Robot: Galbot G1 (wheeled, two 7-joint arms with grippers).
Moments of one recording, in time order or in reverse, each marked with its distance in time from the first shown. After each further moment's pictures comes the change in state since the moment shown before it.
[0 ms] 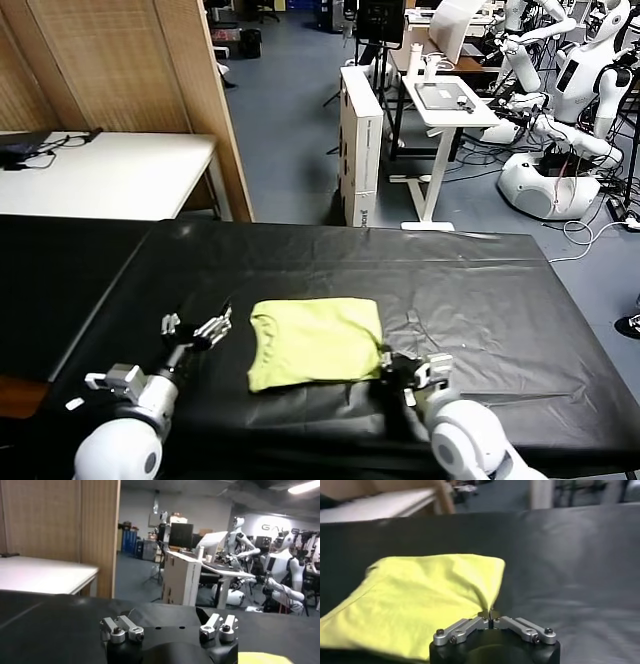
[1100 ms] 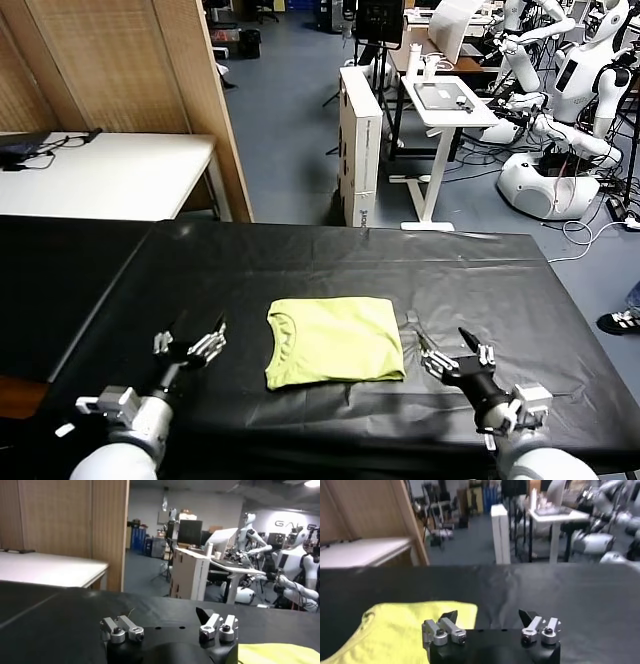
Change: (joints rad) left arm 0.222 0.150 0.029 -0.126 -0.100 -0.064 -0.197; right arm -0.487 0.080 0.266 0.245 -0.347 0.542 -0.136
